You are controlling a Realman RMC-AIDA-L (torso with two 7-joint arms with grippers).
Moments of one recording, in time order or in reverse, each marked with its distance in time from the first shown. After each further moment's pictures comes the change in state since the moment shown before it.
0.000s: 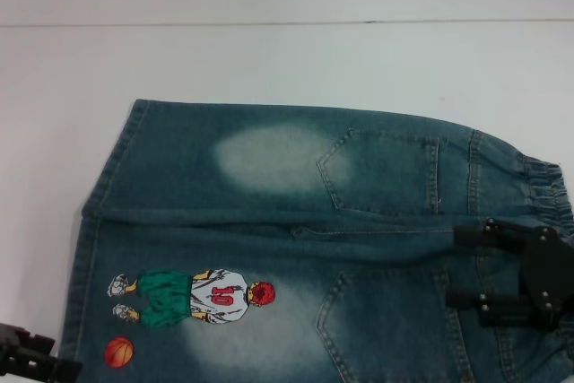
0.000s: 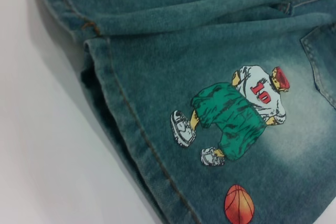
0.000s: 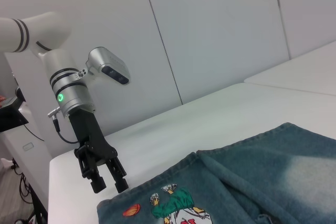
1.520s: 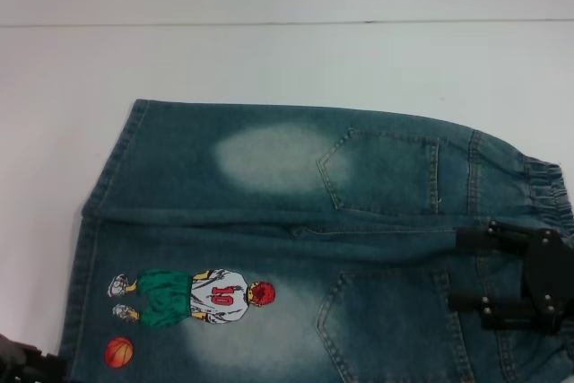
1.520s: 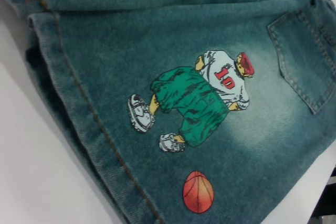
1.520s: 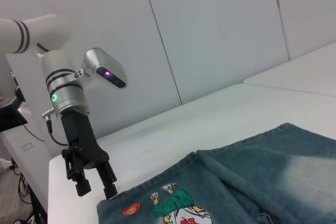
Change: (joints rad) left arm 0.005 -0.007 0.008 -0.008 -0.001 0.067 0.007; right arm -0.007 0.000 0.003 0.000 0.000 -0.004 -0.010
